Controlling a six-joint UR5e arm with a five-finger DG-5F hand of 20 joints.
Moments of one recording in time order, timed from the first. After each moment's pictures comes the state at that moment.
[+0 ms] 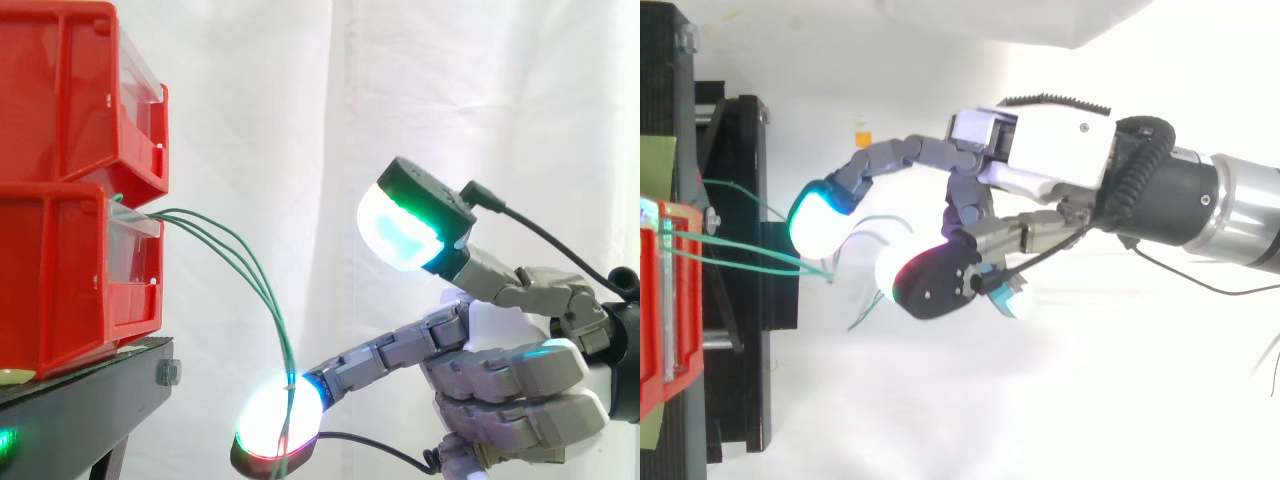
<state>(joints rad) 0.14 -2.30 -1.35 -2.59 -1.25 -0.13</state>
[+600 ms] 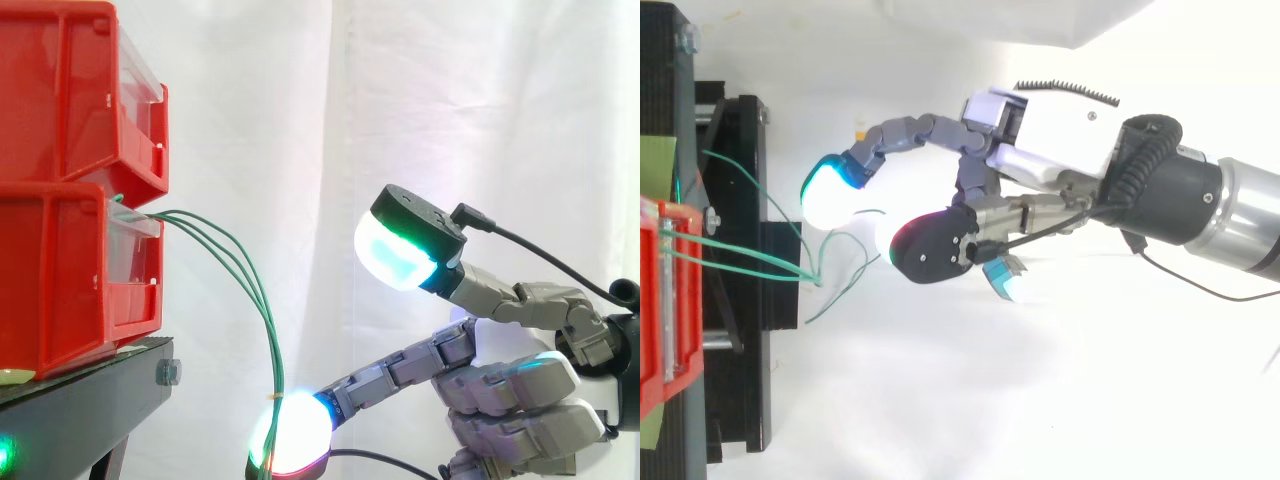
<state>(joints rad) 0.15 -2.30 -1.35 -2.64 -1.17 -0.09</state>
